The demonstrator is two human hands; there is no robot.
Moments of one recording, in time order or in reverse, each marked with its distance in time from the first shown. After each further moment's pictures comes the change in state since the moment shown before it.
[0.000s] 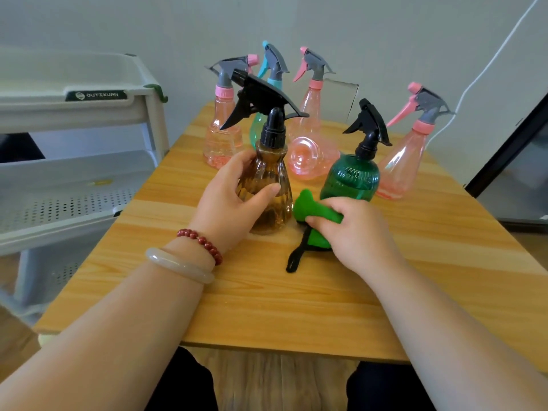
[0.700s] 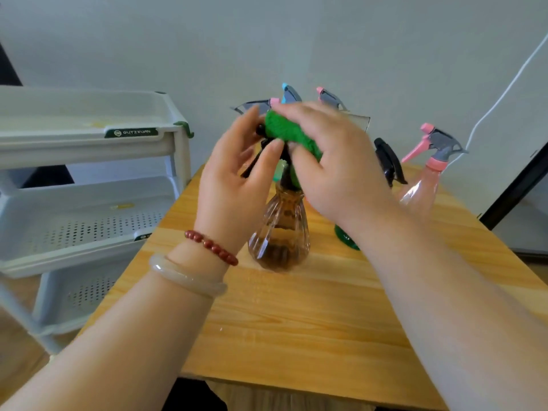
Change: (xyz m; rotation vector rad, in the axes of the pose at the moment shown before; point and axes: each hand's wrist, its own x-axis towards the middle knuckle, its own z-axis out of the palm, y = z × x) left_hand 0.018 0.050 -0.030 -0.338 0.351 0.286; right_hand 0.056 -0.104 -0.025 -0.030 0.312 -0.702
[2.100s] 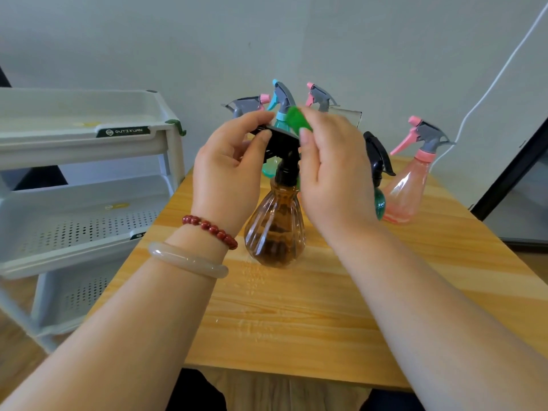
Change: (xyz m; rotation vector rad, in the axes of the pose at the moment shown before) left_hand 0.008 0.010 0.005 0.068 0.010 -0.042; right_hand -0.021 0.011 0.017 -0.148 0.271 0.054
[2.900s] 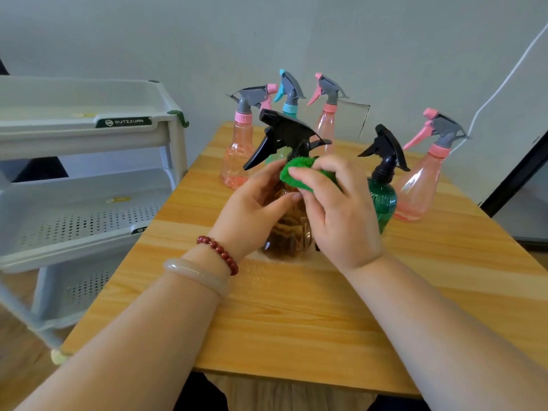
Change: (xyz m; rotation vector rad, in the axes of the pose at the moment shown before) left_hand -0.027 -0.048 0.002 -0.046 -0.406 -0.273; right_hand -0.046 0.034 0.013 -0.015 0.031 -0.310
